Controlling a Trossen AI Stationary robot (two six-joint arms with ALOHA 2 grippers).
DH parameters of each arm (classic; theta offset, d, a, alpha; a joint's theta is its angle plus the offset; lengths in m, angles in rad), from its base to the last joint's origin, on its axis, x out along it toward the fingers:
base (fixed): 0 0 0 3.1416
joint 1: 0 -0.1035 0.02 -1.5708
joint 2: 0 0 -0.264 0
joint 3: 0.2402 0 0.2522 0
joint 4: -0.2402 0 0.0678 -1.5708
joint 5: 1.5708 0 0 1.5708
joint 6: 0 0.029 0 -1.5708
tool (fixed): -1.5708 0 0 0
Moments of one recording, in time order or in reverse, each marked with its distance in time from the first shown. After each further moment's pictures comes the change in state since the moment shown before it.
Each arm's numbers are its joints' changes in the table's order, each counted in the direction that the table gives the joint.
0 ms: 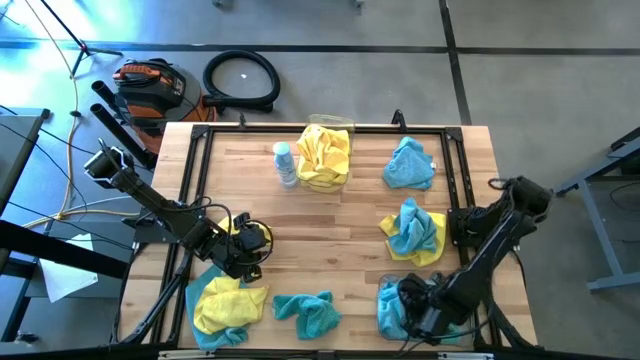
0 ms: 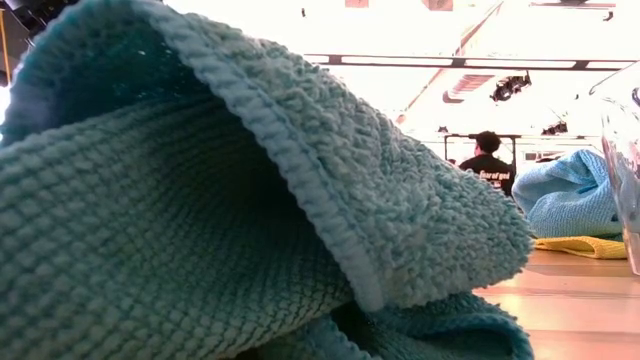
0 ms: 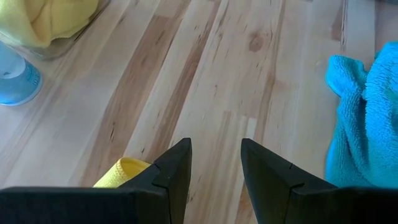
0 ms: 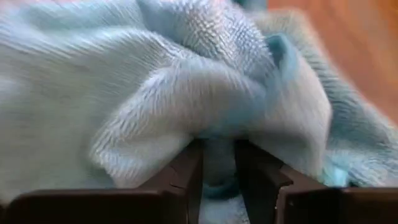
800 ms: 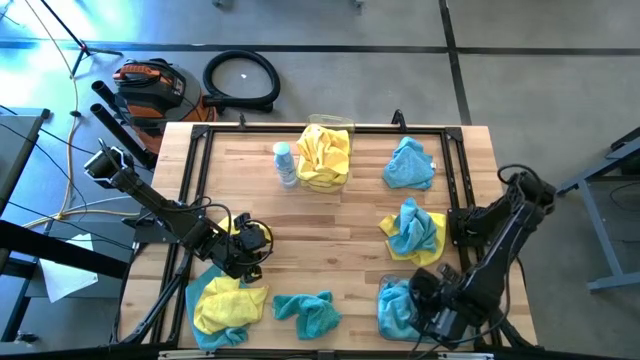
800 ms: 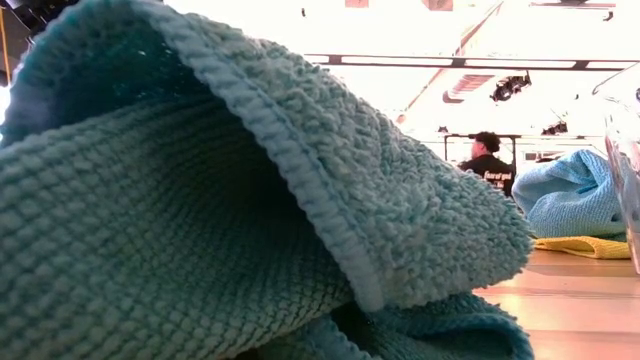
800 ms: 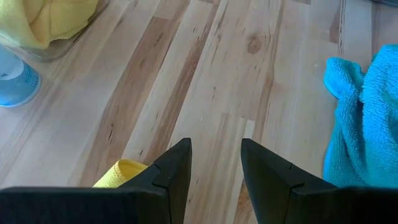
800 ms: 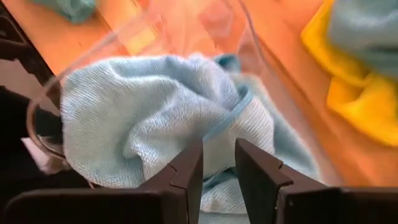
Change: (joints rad) left arm 0.000 0.000 0.000 0.008 0.000 0.000; right arm -0.045 0.061 0.169 -0.274 -0.176 -0.033
